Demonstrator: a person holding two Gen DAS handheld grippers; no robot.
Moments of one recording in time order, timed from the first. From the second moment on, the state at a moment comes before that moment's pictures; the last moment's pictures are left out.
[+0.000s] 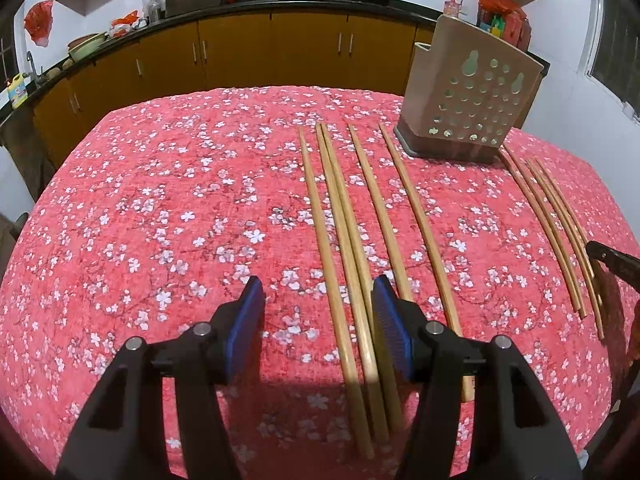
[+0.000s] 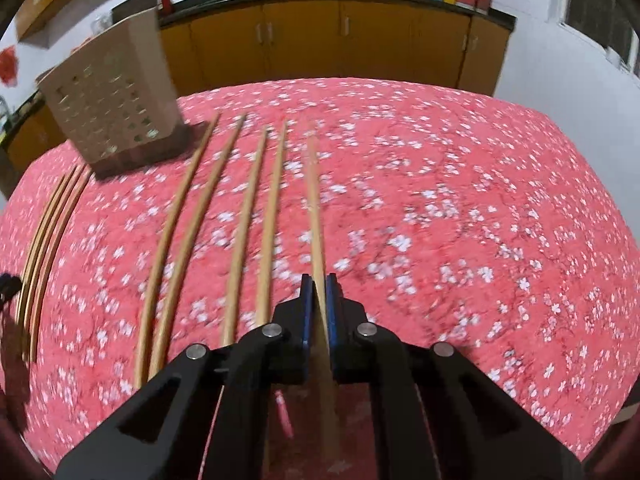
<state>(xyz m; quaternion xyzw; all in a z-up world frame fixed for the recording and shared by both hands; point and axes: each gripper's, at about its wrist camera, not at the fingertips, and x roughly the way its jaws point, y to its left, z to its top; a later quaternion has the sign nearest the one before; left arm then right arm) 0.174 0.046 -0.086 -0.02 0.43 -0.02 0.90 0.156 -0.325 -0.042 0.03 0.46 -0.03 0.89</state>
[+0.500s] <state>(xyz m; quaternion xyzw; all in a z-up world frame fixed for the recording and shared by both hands) 0.176 0.052 -0.083 -0.04 0.44 -0.04 0.90 0.152 -0.337 -0.040 0.04 0.45 -0.05 0.89</state>
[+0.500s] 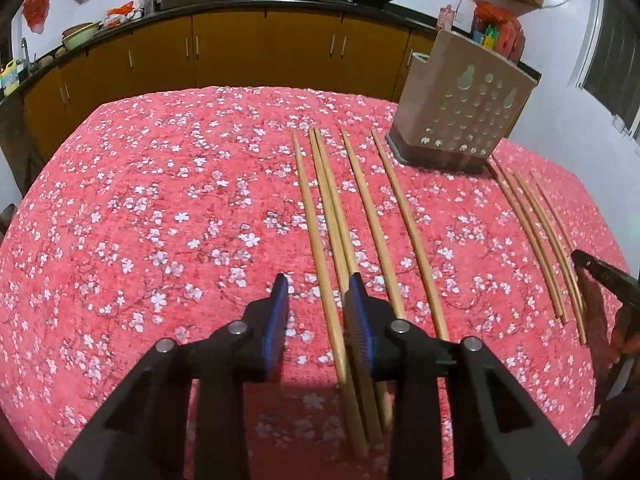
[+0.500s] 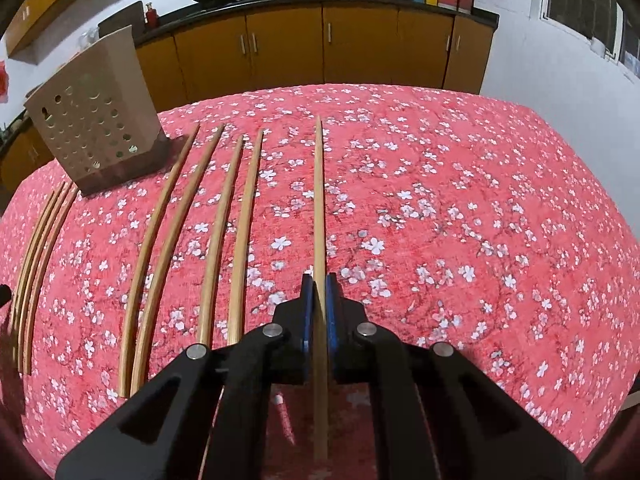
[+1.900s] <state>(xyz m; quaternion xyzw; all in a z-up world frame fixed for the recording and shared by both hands) 0.189 0.067 -0.097 -0.03 0.43 -0.03 0.90 0.142 -0.331 -0.045 0.05 0.44 -0.03 0.90</state>
